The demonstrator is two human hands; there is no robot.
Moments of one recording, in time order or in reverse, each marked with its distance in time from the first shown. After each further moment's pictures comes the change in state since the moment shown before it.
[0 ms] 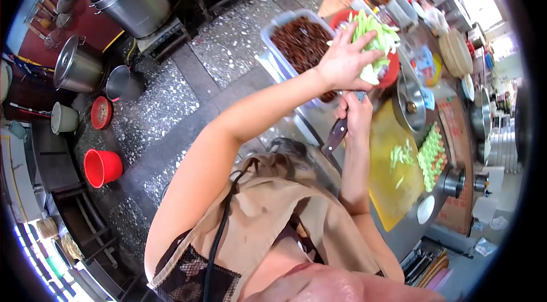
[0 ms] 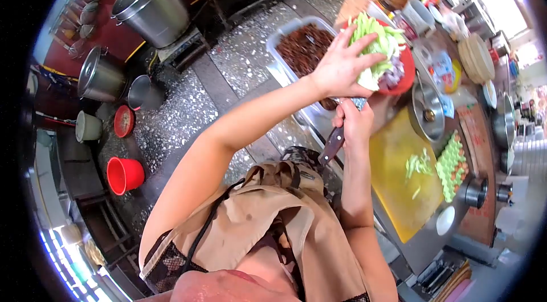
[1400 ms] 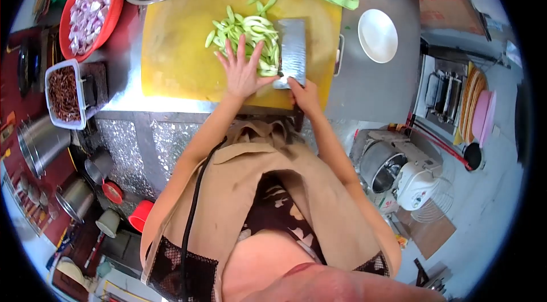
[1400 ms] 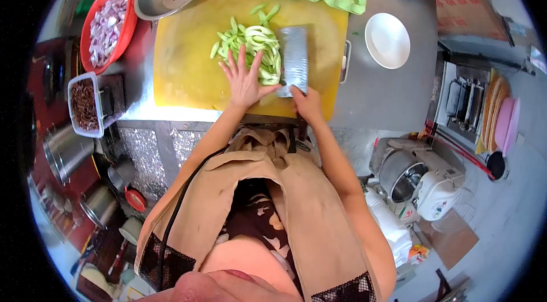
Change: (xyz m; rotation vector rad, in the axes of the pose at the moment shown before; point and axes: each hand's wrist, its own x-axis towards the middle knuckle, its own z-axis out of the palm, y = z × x) left_hand -0.169 0.355 0.447 0.024 -0.573 -0.106; right_hand -0.148 0.128 -0.605 -0.204 0.506 0.391
